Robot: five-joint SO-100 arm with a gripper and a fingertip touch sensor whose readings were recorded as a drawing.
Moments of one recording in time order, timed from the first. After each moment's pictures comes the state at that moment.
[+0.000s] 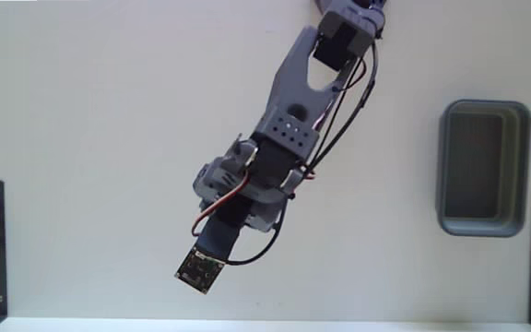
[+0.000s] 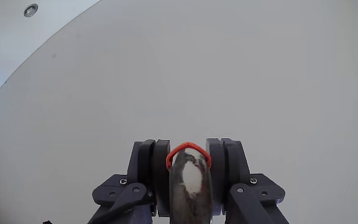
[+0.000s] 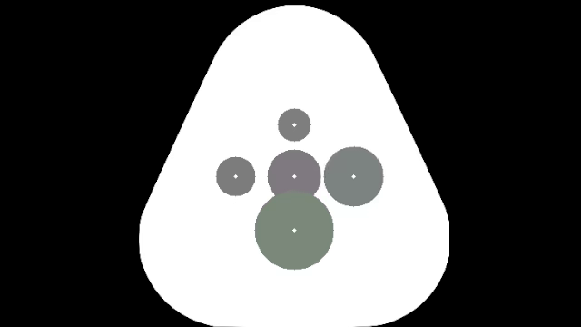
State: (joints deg) arm 29.4 65.5 35.3 88.8 -0.2
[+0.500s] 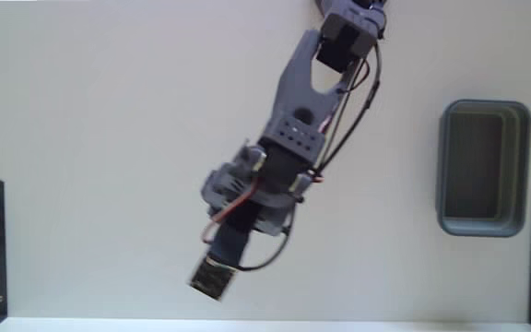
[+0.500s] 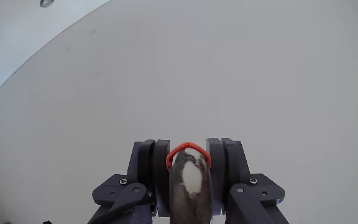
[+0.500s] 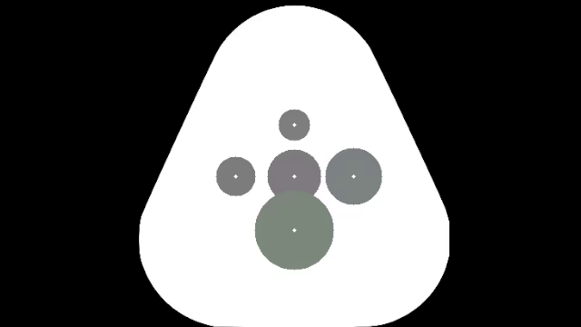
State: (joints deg) arm 25.8 65.5 35.3 88.7 -0.2
